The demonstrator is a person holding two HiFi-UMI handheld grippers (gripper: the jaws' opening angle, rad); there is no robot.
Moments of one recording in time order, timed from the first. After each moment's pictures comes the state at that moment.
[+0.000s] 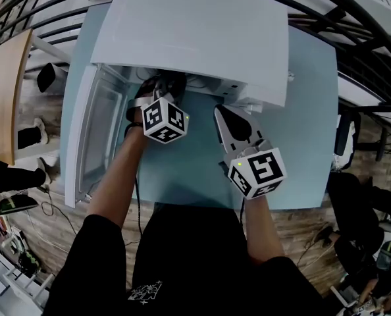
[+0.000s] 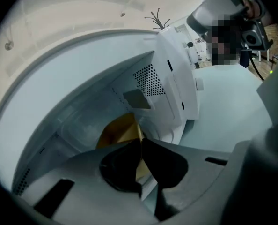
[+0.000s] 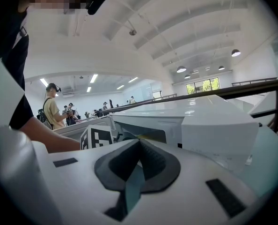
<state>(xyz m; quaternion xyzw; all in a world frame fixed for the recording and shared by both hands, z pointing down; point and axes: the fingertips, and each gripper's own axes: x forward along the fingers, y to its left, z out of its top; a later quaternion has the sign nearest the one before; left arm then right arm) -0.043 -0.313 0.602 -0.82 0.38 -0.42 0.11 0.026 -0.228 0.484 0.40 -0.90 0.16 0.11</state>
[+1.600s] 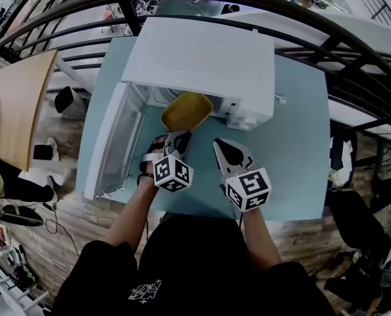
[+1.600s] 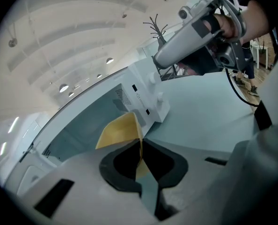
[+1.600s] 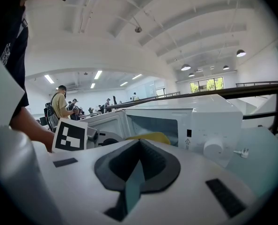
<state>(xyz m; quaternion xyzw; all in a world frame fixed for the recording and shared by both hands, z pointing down) -0.040 -0.182 0.579 -0.83 0.37 -0.42 0.08 0.020 -0.161 0.484 0.38 -0.90 0.15 0.13</state>
